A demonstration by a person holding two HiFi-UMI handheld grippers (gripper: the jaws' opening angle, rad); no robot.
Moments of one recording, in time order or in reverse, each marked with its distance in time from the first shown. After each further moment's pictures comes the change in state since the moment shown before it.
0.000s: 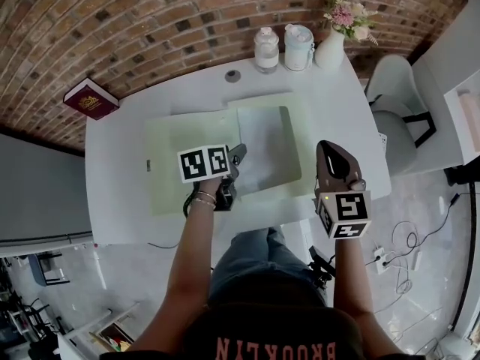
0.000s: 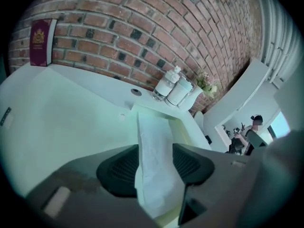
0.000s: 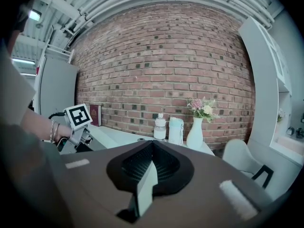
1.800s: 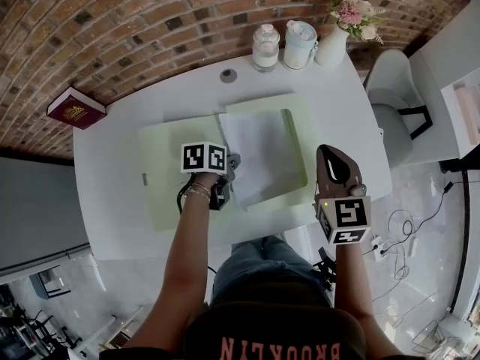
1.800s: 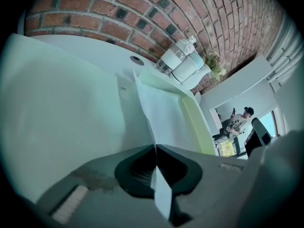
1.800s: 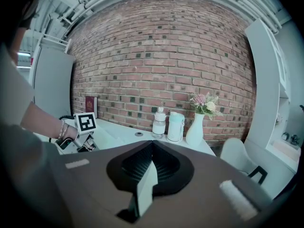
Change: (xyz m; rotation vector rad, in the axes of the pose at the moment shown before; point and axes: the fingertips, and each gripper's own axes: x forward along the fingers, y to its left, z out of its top) left arm 0.051 0.039 -0.032 -0.002 0.316 -0.127; right arm 0.027 0.012 -0.008 -0.034 0.084 -0.048
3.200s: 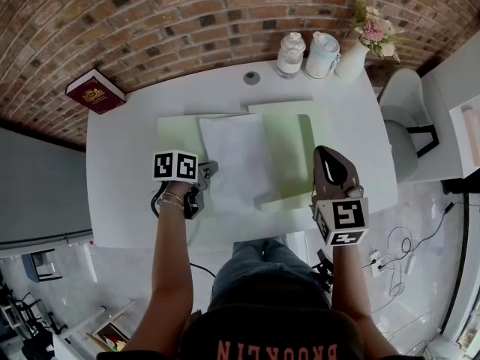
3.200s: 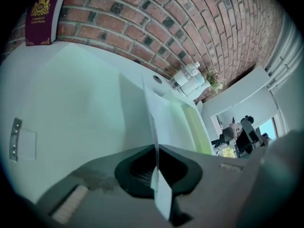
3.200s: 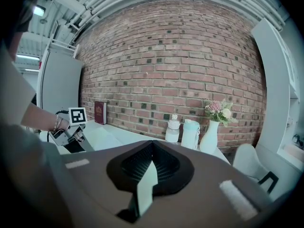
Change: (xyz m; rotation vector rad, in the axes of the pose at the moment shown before) left arm -0.104 0.065 -0.018 -0.054 -0.069 0.025; right arm 0.011 0.053 0.027 -0.019 -0.058 0.087
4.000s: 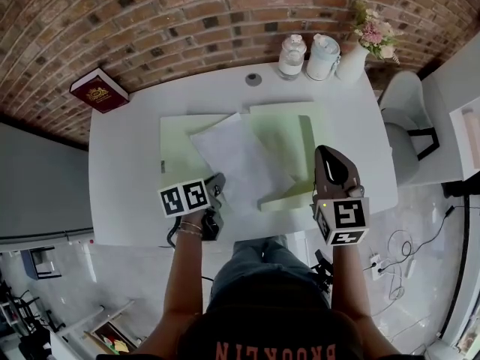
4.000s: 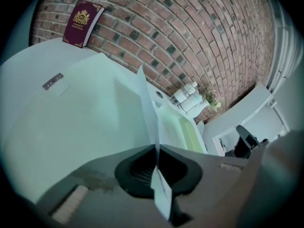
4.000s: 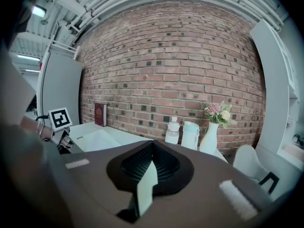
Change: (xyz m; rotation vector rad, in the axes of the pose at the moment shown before) left arm -0.016 -0.028 -0.029 -0.139 -0.285 0.024; right arm -0.006 -0.002 0.006 0.004 -0.023 -0.002
